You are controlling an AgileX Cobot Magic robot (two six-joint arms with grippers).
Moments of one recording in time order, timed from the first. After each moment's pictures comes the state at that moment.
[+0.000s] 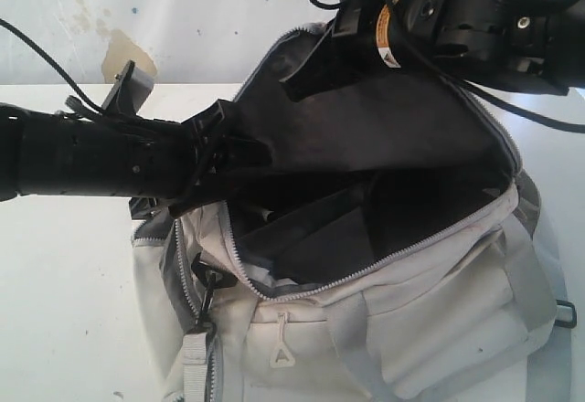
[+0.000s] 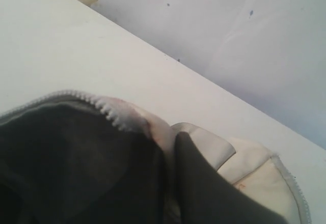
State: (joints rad) left arm -0.49 1.59 -0.84 -1.74 0.47 0.90; right arm 0.66 1.54 -1.18 -0.95 0.31 0.70
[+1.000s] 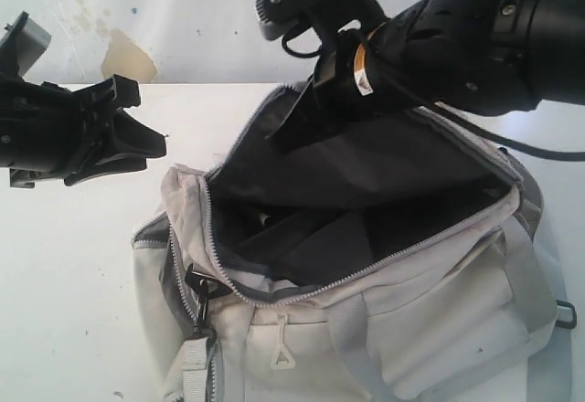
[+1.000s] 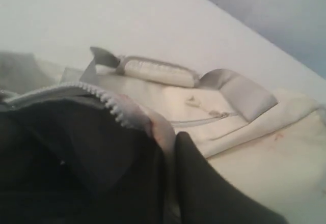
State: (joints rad) left arm -0.25 1.36 -0.84 -1.09 0.60 0.50; right arm 0.74 1.54 -1.18 -0.55 0.50 0.31
